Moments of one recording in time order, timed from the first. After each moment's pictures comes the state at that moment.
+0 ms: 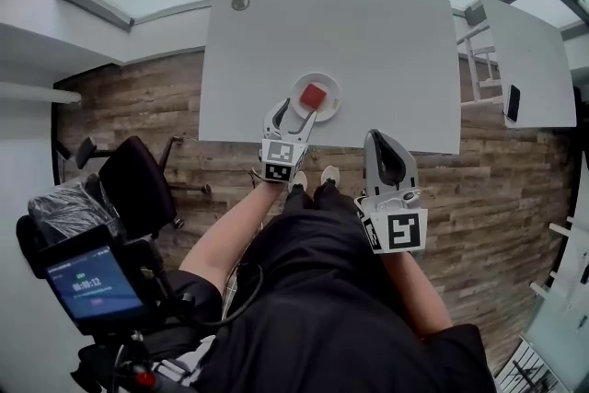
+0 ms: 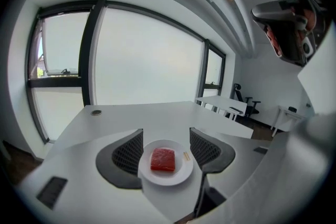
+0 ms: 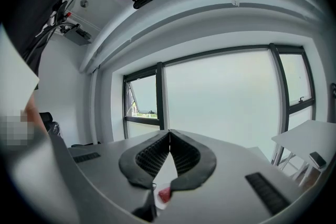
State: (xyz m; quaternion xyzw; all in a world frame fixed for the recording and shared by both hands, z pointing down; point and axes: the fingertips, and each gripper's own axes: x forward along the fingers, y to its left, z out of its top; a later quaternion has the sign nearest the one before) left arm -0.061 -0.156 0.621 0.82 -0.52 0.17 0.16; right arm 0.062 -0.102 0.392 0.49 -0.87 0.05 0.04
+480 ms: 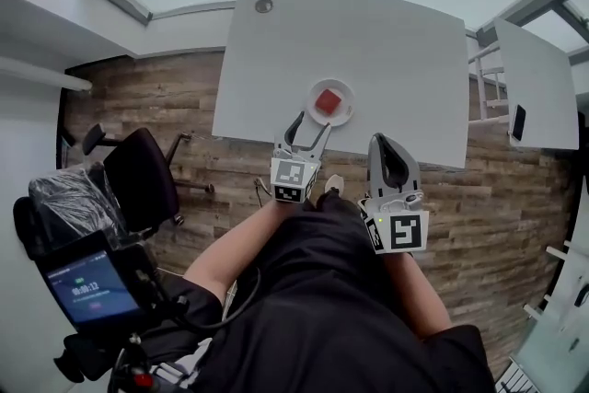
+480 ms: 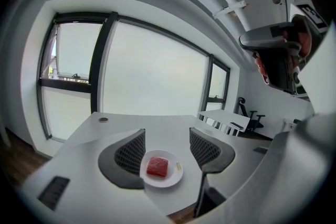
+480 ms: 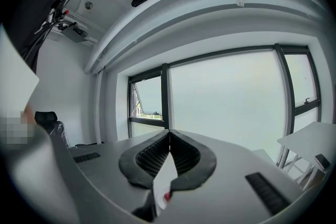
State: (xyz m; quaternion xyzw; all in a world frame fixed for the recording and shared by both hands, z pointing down) left arm -0.067 -0.116 0.554 0.81 -0.56 0.09 0.16; right arm 0.039 -0.085 0.379 0.47 -0.88 0.04 0.03
